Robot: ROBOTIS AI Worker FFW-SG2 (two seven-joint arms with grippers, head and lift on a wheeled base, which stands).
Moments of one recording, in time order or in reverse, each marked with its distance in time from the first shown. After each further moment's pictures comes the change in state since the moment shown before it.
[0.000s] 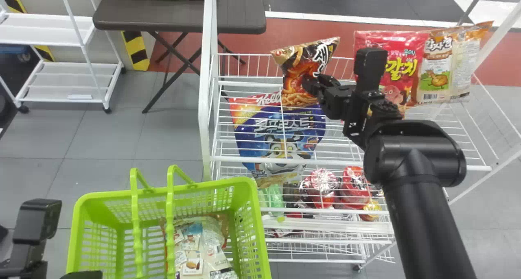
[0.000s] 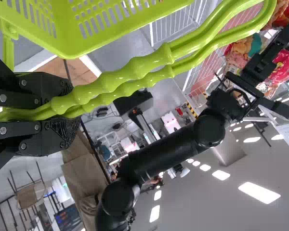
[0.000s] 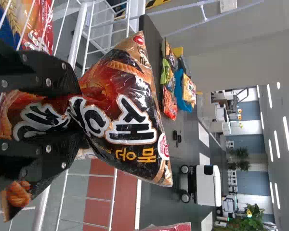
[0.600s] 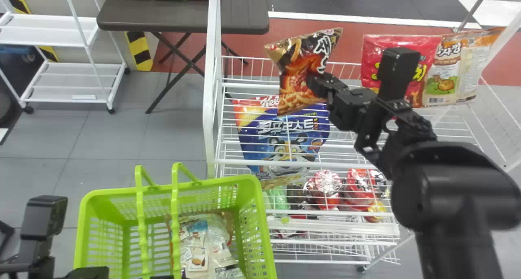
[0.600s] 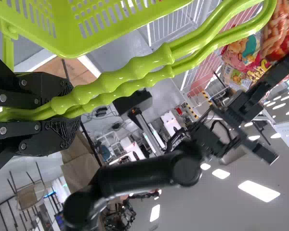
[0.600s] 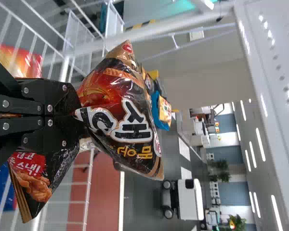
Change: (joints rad) left arm -0.013 0.000 -0.002 0.002 0.000 0.000 0.000; right arm 0.341 0.000 0.051 -0.644 -0.125 0.281 0.008
